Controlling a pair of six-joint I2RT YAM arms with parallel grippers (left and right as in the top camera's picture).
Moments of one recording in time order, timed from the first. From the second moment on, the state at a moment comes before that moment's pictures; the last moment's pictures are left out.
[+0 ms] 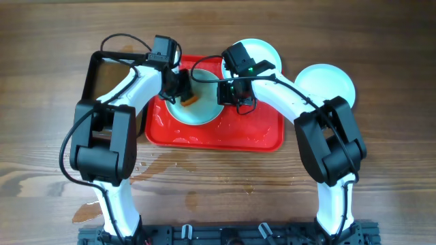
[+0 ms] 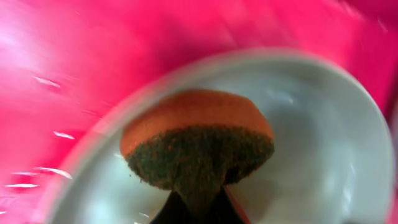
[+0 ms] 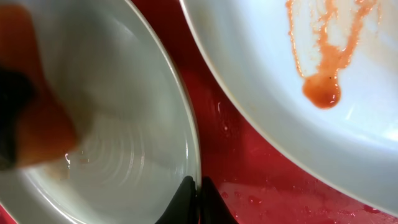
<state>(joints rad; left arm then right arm) -0.22 2.07 1.38 -0.55 0.17 -0.45 0.50 2.13 1.50 -0.63 -0.22 0.53</state>
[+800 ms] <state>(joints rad) -0.21 2.09 1.37 -0.57 0.48 -0.36 0.50 2.13 1.50 -0.63 -0.24 0.53</state>
